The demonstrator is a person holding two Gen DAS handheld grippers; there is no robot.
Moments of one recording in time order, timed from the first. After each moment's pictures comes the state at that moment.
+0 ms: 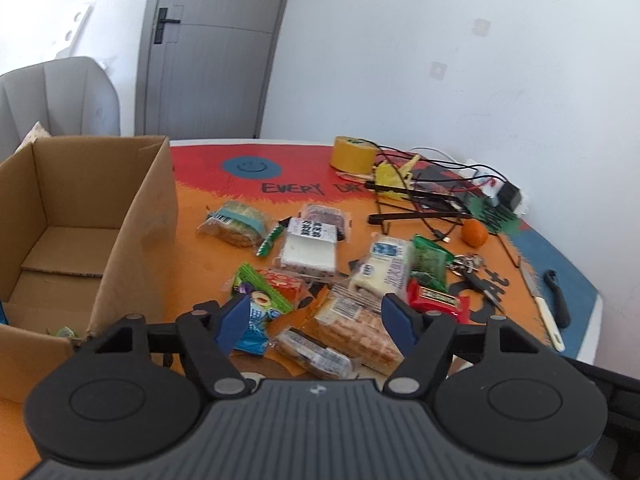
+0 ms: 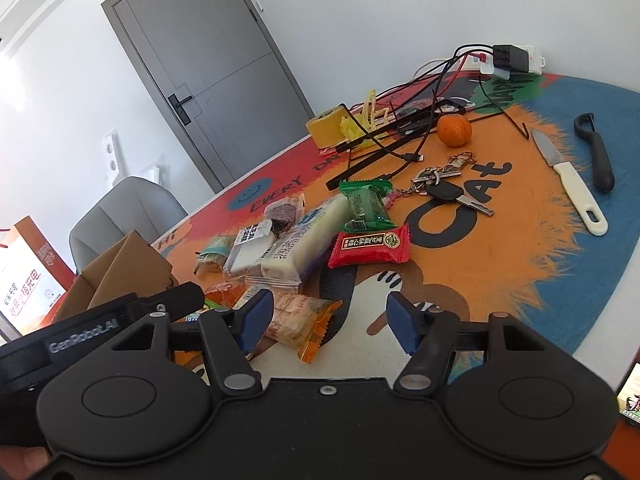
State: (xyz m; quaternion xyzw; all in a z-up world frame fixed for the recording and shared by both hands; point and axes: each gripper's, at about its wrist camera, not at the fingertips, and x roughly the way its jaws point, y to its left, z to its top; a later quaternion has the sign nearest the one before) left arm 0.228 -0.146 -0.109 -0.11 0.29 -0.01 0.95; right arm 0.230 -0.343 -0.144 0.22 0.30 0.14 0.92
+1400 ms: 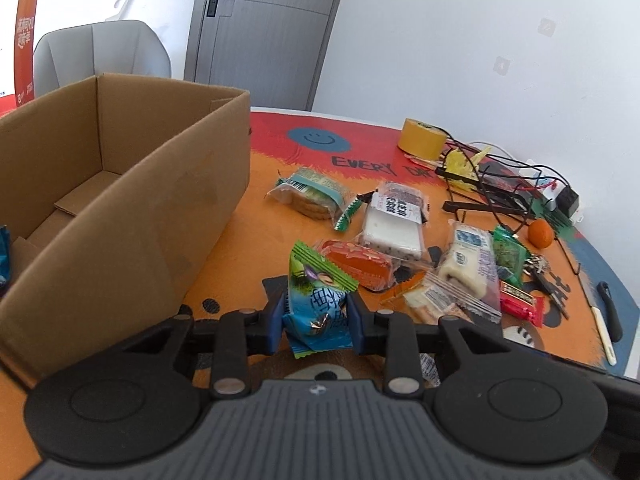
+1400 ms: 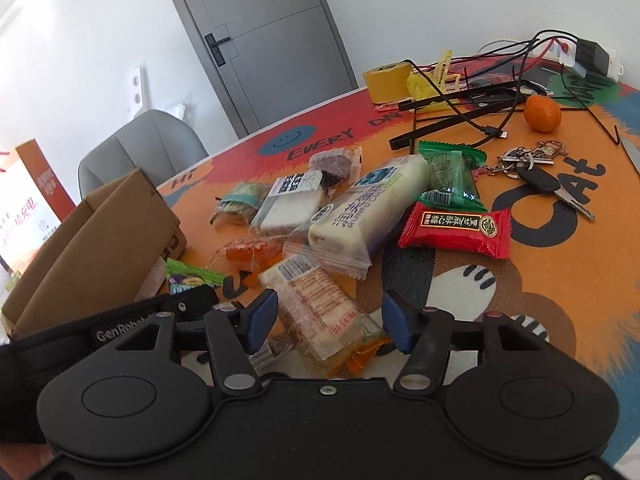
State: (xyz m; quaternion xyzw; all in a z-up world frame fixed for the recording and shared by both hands) left arm 0.233 -0.113 -0.136 -0.13 0.32 0.05 0.94; right arm 0.263 -0.281 -0.157 0.13 0.34 0.19 0.91
